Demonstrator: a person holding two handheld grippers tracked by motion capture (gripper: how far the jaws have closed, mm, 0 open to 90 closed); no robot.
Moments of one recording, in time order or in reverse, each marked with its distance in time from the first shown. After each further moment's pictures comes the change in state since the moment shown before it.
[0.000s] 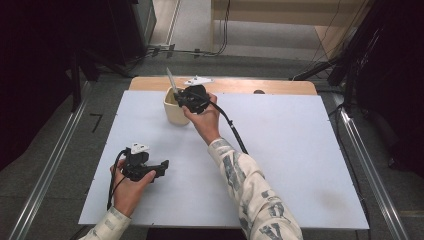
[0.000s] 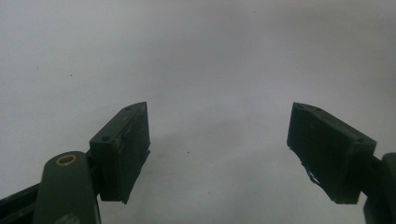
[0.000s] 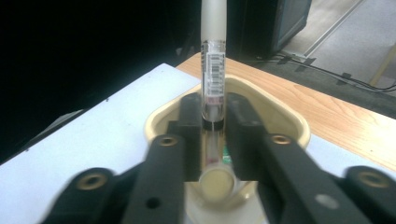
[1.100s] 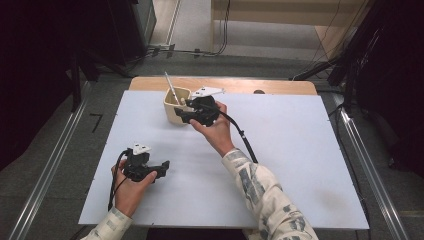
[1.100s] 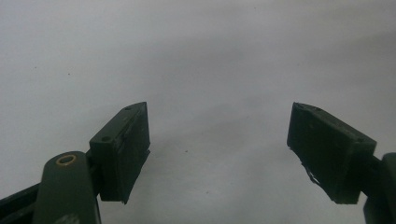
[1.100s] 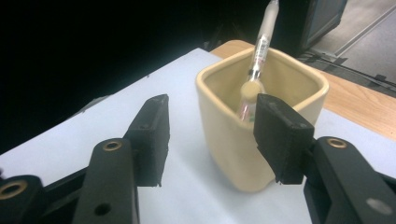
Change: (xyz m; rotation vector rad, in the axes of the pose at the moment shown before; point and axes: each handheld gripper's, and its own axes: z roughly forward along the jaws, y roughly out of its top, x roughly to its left) left arm -0.004 -0.001 0.002 0.006 0.016 0.012; right arm 0.008 -0.021 -0.047 0.013 0.108 -0.042
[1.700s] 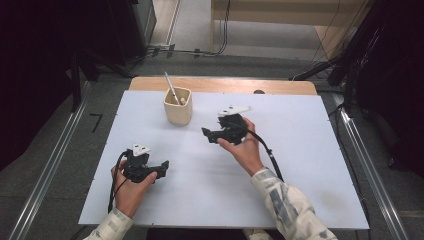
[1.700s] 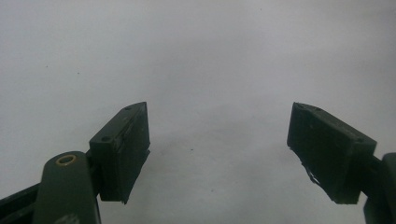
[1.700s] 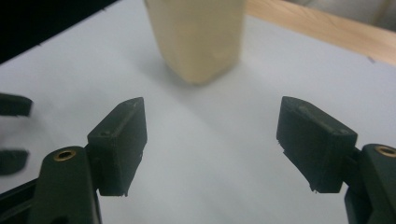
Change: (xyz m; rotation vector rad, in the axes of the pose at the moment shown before) left arm 0.000 -0.003 -0.002 -0.015 0.031 -0.005; right arm -0.026 -0.064 -0.073 0.145 -0.157 0.073
